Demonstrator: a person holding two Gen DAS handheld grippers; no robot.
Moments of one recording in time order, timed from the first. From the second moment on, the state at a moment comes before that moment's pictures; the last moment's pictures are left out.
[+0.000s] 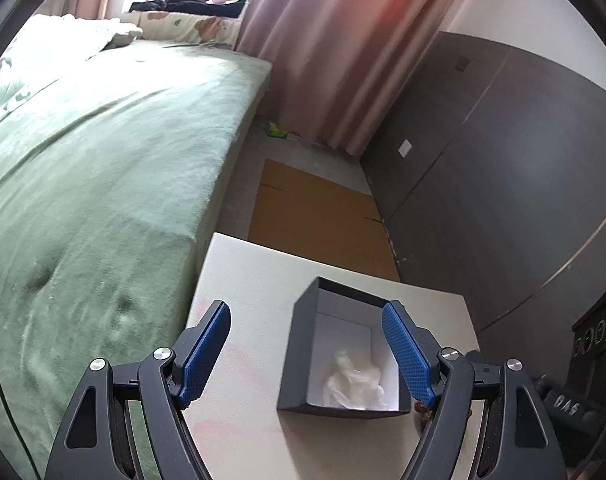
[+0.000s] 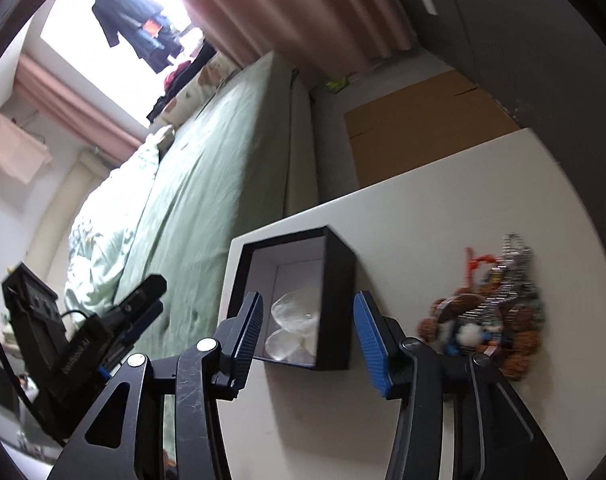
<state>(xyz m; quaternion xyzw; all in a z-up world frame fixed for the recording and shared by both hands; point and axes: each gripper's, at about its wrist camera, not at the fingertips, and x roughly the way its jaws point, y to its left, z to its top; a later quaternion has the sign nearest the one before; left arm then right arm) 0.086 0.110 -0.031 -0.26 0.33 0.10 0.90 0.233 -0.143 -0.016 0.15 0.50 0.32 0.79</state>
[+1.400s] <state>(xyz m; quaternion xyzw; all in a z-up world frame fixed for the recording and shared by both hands) 0.164 -0.106 -0.085 -0.04 0.44 0.00 0.90 0.248 -0.337 -0.036 0.28 0.53 0.17 0.79</state>
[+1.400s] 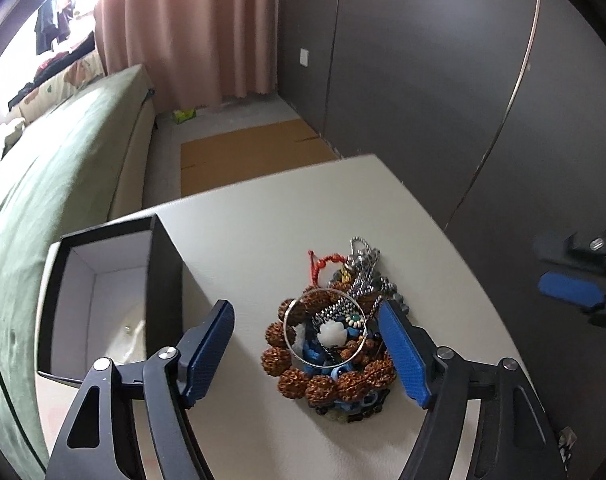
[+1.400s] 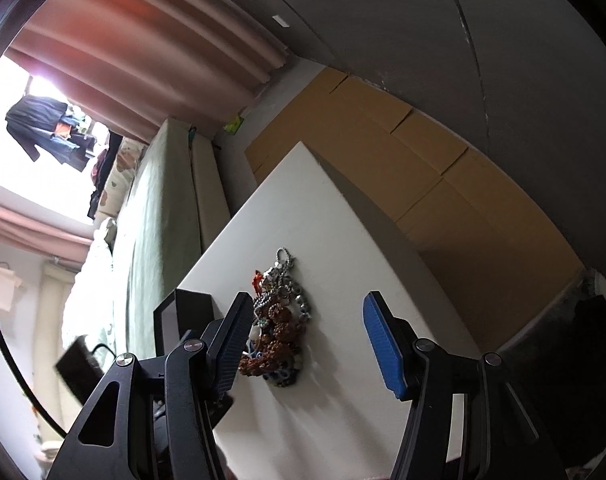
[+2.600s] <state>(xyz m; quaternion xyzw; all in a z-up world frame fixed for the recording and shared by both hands) 0.151 -0.060 -0.063 -0.10 0.40 0.01 0.91 0.249 -0.289 -0.068 0.27 0.57 0.22 0.74</state>
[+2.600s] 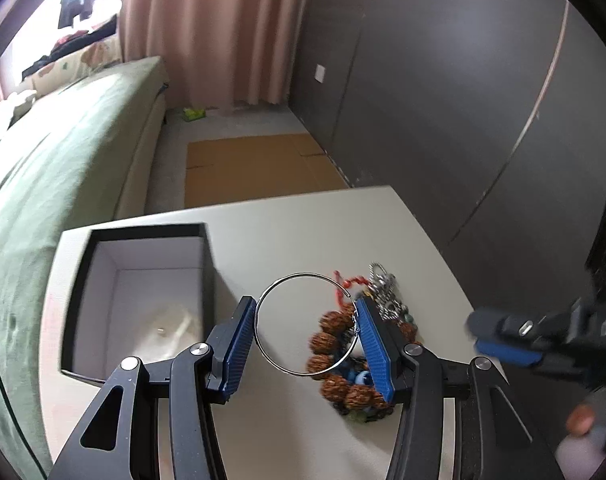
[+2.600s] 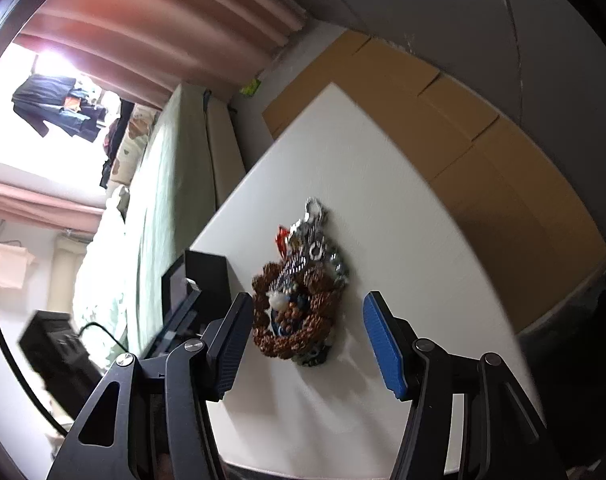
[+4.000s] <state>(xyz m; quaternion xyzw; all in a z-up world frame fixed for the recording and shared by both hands) 0.092 0.063 -0.025 -0.22 0.35 0.06 0.91 0.231 -0.235 -0.011 0.31 0.44 0.32 0.78</state>
